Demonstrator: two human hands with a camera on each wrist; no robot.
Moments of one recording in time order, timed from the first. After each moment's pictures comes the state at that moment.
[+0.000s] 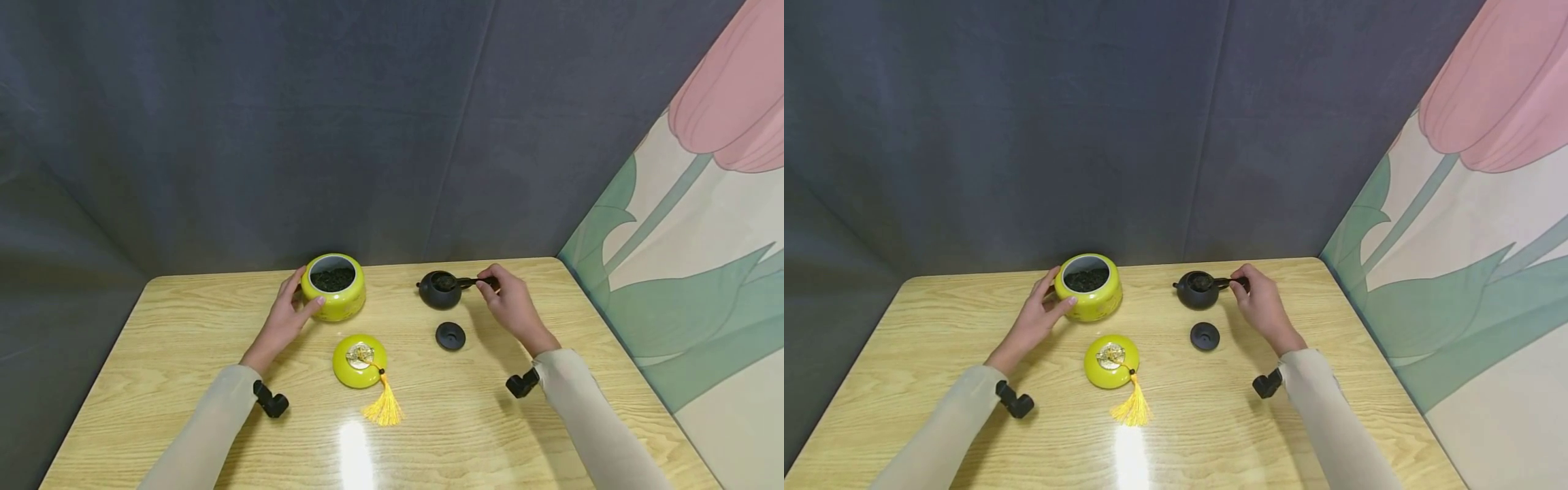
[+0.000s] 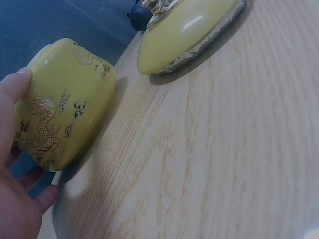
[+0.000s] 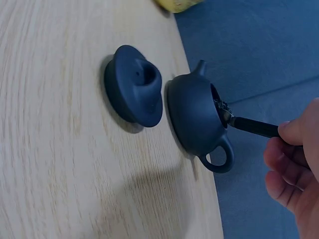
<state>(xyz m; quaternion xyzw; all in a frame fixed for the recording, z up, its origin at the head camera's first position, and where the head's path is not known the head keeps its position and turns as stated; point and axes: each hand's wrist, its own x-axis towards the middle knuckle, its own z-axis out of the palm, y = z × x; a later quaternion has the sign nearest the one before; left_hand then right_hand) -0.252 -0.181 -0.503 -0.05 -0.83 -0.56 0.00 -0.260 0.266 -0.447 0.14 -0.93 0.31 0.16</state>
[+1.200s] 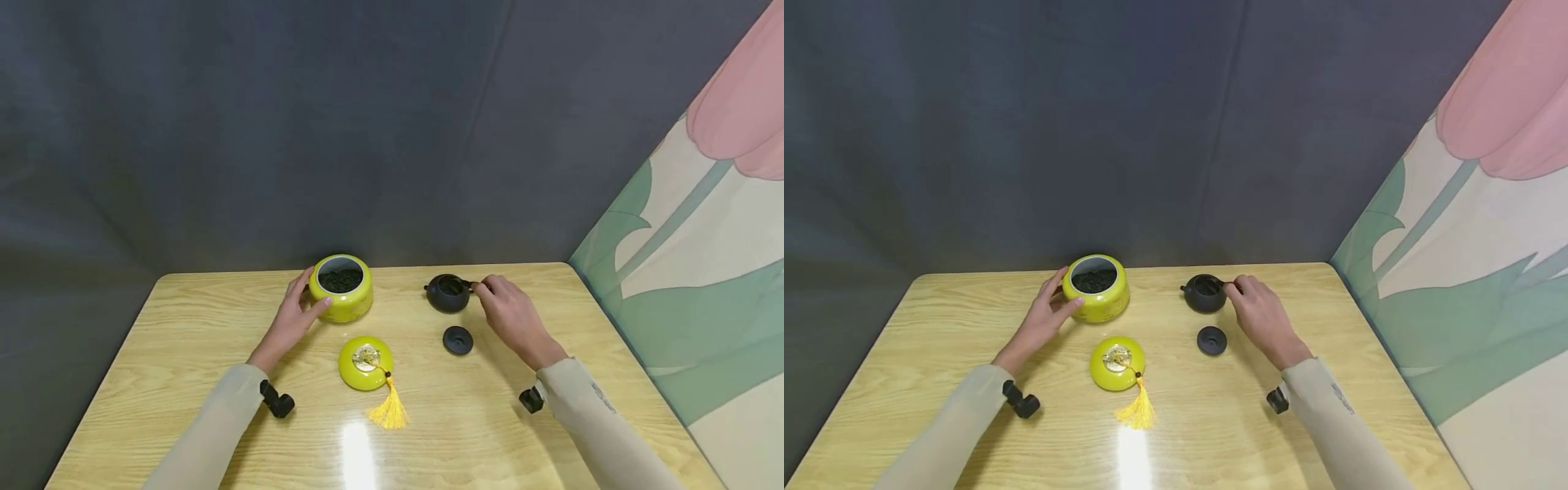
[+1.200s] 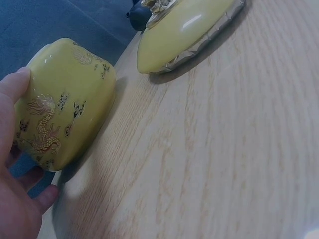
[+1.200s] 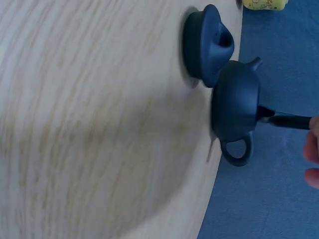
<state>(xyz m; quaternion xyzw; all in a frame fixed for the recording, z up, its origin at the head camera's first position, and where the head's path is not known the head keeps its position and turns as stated) -0.253 -0.182 -0.504 -0.06 -0.83 -0.56 0.00 -0.256 0.256 -0.454 0.35 -0.88 0.06 0.32</state>
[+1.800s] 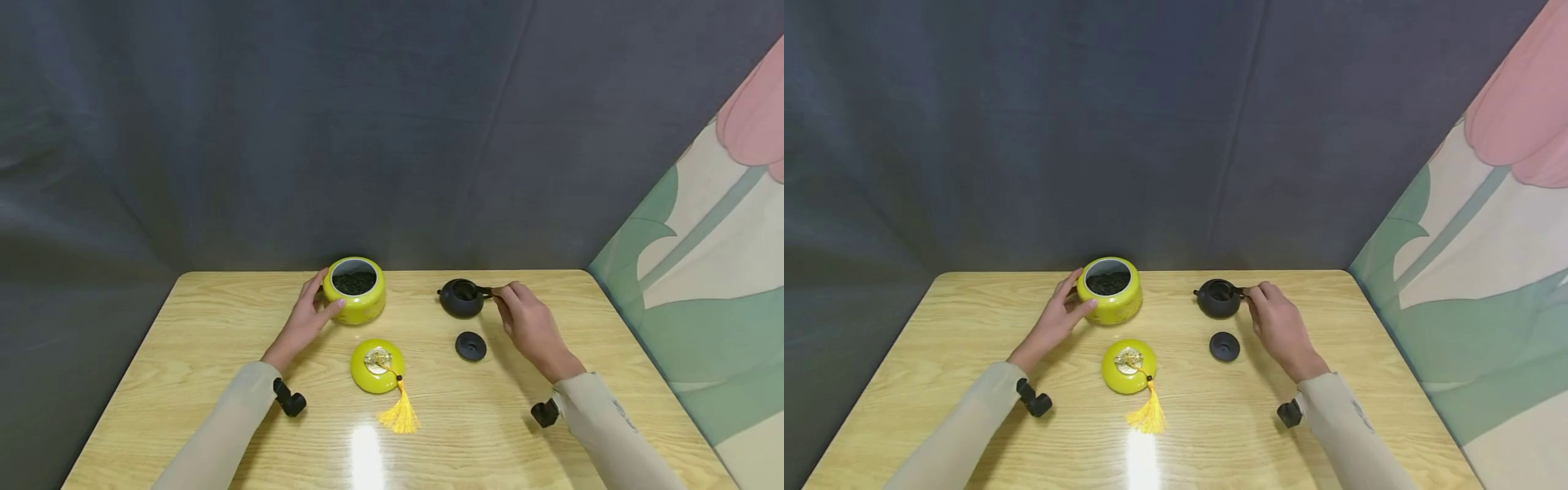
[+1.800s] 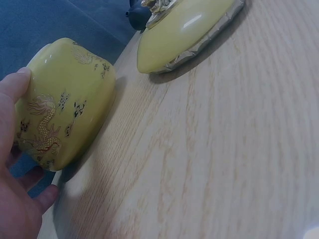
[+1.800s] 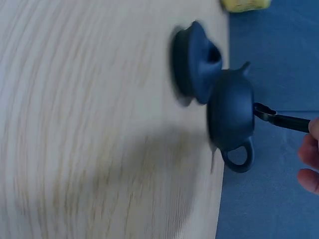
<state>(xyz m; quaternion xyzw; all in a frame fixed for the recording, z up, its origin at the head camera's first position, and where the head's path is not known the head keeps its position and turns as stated) -0.256 -0.180 -0.505 -0.06 -0.82 -0.57 0.01 -0.251 0.258 -0.459 0.29 -0.89 0.14 0.33</state>
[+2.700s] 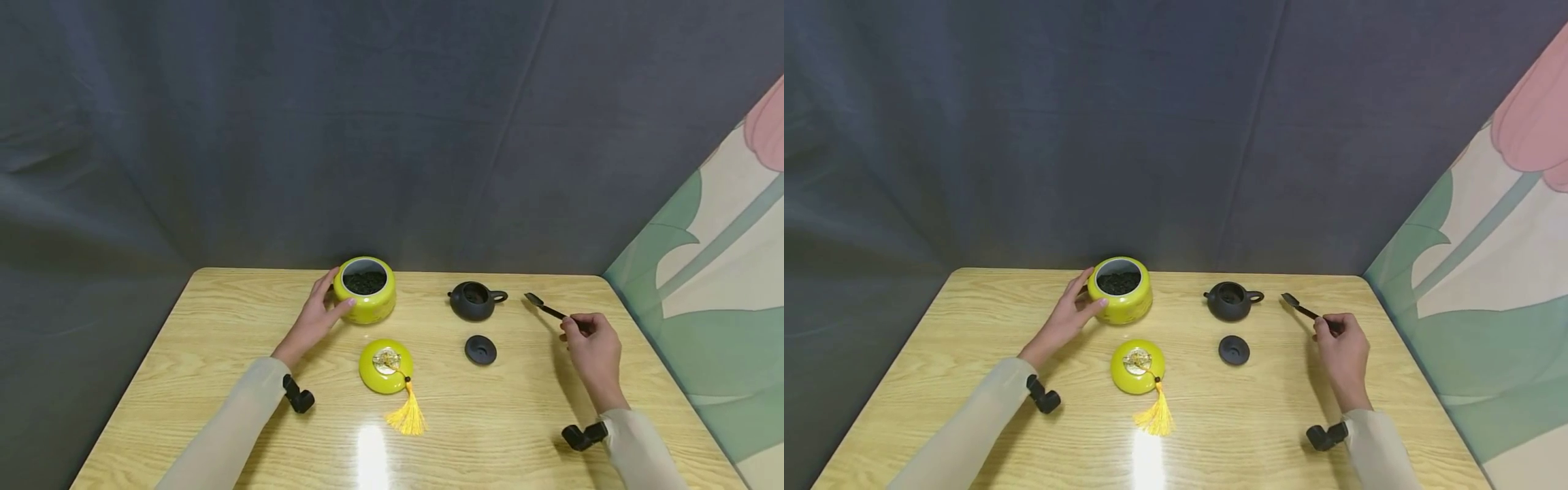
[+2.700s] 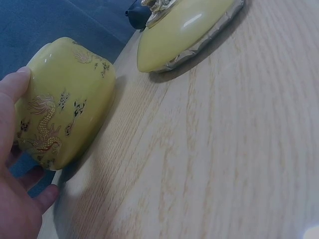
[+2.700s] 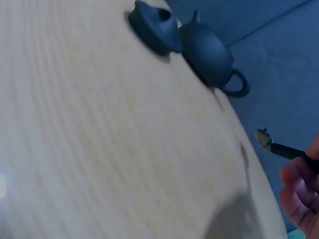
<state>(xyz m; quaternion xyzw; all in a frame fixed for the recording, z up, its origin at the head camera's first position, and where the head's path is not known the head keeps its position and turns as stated) -0.262 -0.171 -0.503 -0.07 -0.82 -0.56 0.00 -0.220 0.335 -0.484 -0.16 -0.87 0.45 0.14</state>
